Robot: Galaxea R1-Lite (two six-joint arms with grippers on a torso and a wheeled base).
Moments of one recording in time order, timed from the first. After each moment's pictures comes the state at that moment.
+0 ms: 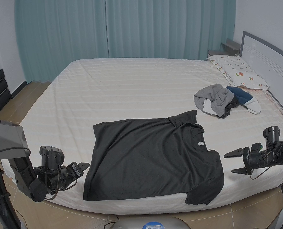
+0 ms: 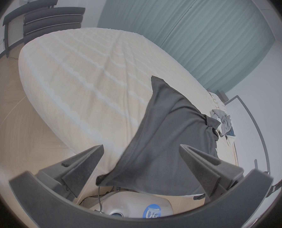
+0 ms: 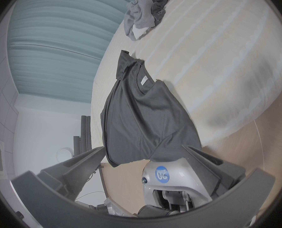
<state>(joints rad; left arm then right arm) -0.20 2.08 -0.30 -1.09 0.03 -0.76 -0.15 1.93 -0.54 -0.48 0.70 0.58</state>
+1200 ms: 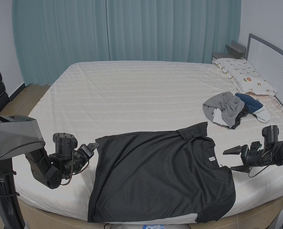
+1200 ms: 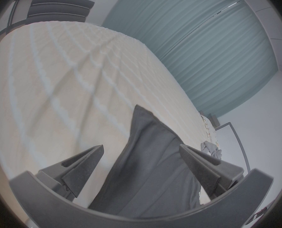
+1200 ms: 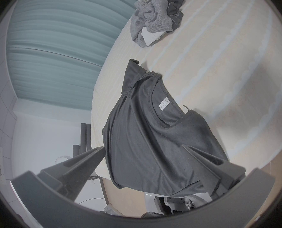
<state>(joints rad) -0.25 2.20 -0.58 -1.09 0.05 -0.95 -0.14 1.95 -0.54 -0.59 0.65 0.65</state>
